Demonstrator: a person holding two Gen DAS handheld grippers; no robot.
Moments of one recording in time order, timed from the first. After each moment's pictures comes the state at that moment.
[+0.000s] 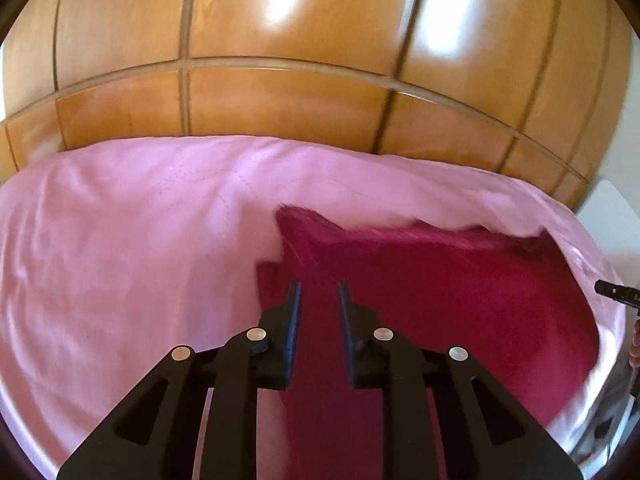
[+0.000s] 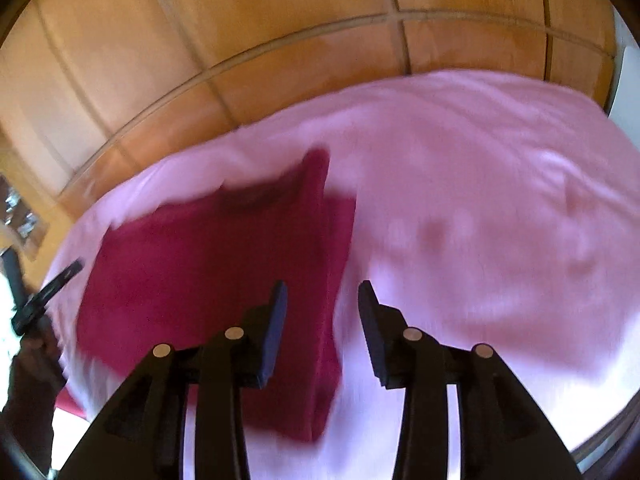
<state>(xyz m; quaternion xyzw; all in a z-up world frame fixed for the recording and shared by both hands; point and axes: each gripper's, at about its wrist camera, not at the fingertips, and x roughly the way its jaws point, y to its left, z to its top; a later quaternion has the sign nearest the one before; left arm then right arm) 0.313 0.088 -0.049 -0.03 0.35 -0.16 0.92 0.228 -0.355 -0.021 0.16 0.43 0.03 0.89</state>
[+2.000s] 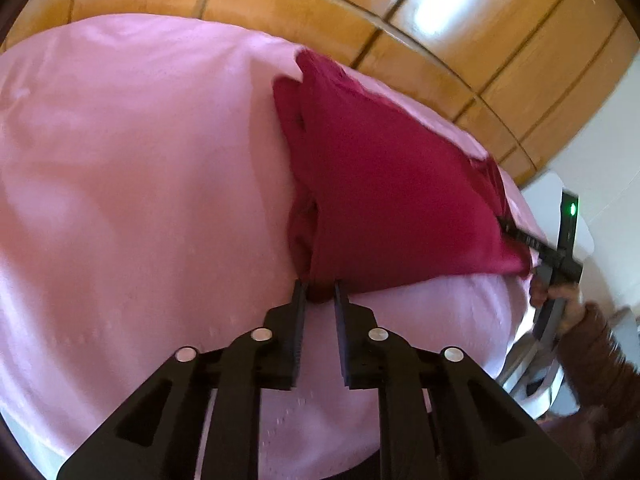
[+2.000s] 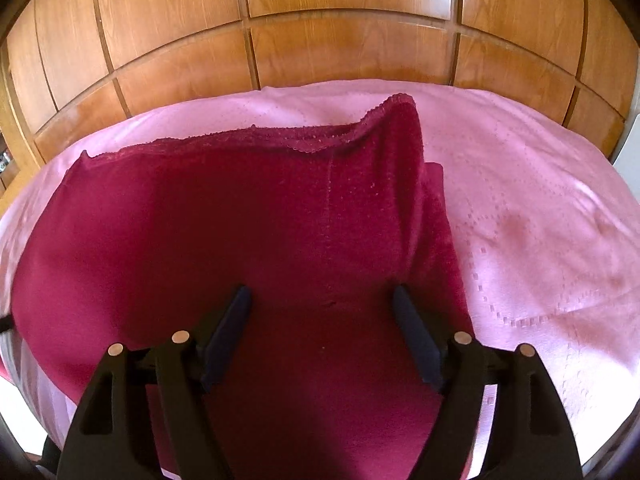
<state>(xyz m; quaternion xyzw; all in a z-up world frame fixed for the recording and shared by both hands) 0.223 0.144 -0.108 -0.14 0.44 -0.23 0.86 0.257 -0.262 -0.082 0.04 0.41 -0.02 0.91</state>
